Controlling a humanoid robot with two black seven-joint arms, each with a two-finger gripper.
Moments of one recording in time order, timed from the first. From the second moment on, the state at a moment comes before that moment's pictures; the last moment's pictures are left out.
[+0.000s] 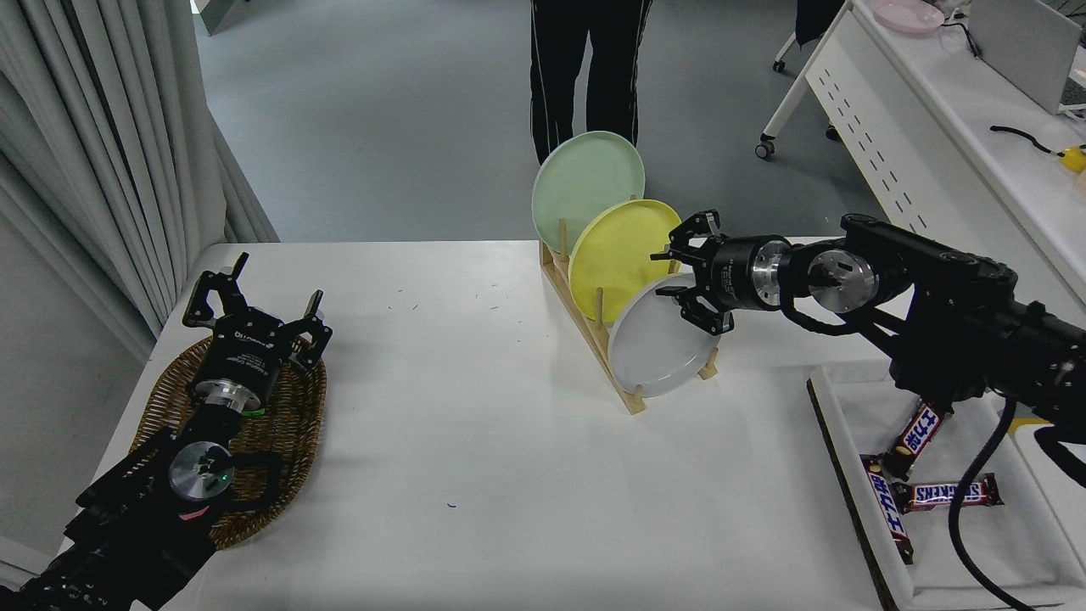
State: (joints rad) left arm -0.50 0.25 -1.08 -0.52 0.11 -0.58 -0.44; right arm 1.20 -0.29 0.08 0.70 0.15 0.12 -0.32
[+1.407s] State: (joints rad) left arm -0.50 0.25 -1.08 -0.52 0.11 -0.58 -0.44; right arm 1.20 -0.29 0.08 0.70 0.16 0.10 -0.32
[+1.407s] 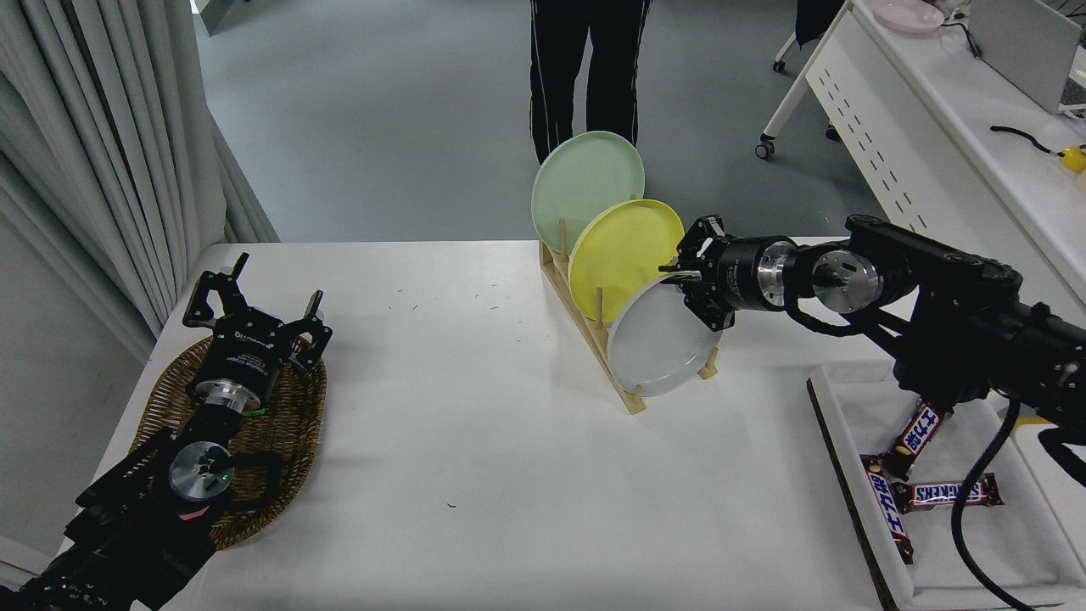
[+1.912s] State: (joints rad) left arm -0.50 0.25 -1.08 -0.52 0.11 -0.58 -0.44; right arm 1.20 -0.29 0.08 0.69 0.16 0.10 -0.32
